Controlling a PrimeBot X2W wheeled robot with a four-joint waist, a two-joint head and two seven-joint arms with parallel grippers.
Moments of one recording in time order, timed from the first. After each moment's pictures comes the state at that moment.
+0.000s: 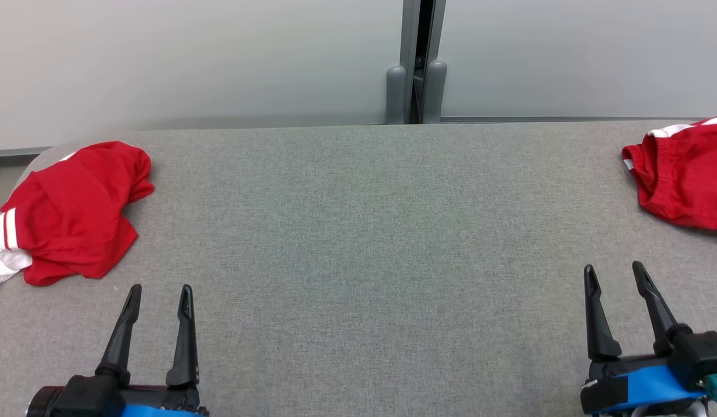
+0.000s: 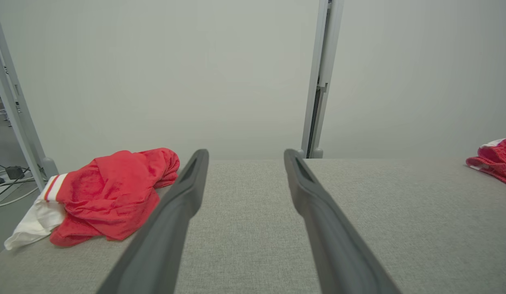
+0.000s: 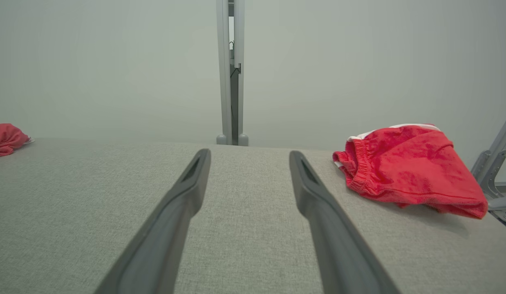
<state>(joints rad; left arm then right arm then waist) 0.01 0.07 0.00 0.01 -0.13 -0.07 -0.26 -0.01 -0.09 -0.09 0.07 0.01 0.13 -0.21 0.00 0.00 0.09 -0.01</state>
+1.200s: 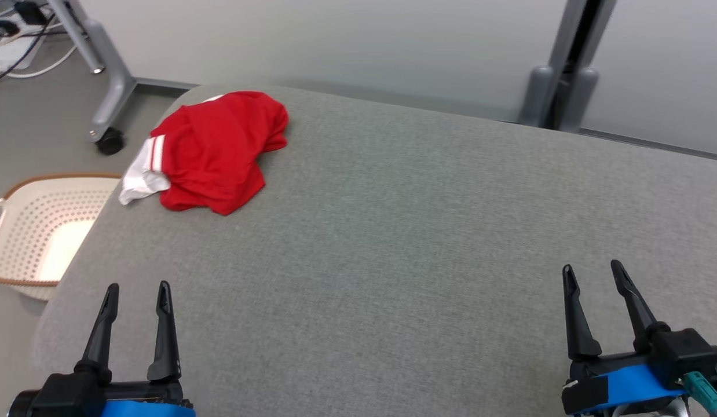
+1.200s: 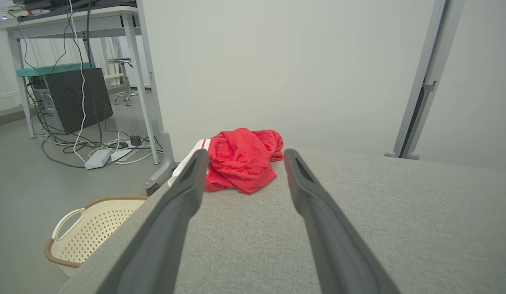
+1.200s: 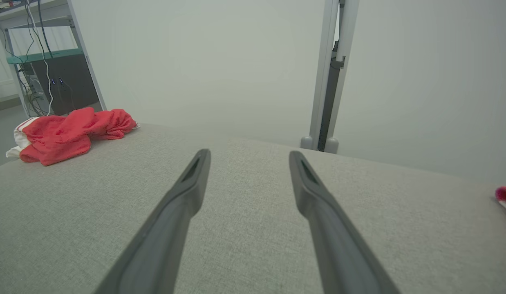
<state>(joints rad) 0.00 0.06 0.05 0.04 -0.13 -0.06 -0.26 0.01 -0.05 -0.05 0.03 -0.01 0.13 -0.18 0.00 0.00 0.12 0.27</state>
